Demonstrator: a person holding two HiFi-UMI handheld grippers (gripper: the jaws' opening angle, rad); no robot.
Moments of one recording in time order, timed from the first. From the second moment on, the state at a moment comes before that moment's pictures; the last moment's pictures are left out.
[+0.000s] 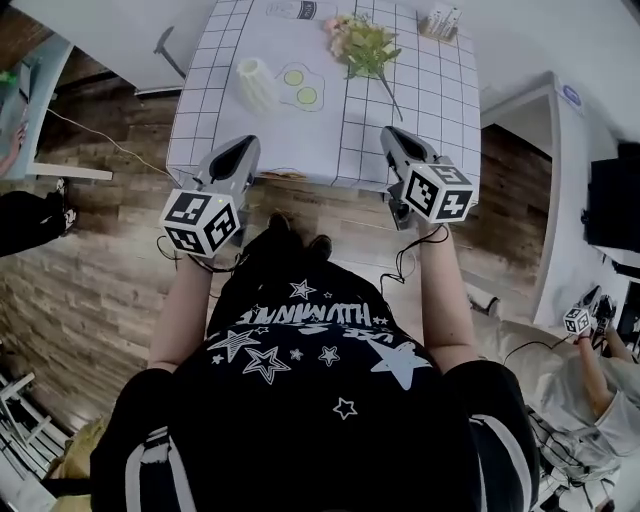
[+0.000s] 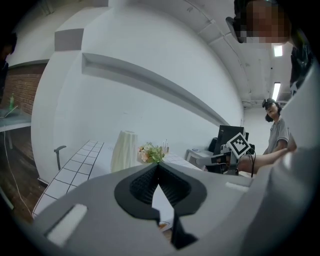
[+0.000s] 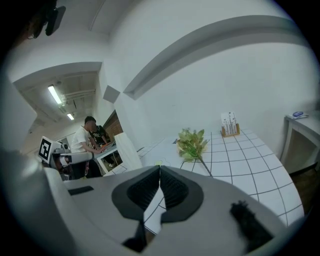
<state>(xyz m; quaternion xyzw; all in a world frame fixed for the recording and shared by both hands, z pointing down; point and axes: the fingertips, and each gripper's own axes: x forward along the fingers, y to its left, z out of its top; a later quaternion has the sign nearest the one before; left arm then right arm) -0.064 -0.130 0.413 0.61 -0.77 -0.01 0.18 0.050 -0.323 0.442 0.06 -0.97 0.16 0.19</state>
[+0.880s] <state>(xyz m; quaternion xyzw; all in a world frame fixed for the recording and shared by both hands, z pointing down) -0.129 -0.157 0.430 0.63 -0.76 0.02 0.16 0.019 -0.354 0.413 0.13 -0.96 0.16 0.19</state>
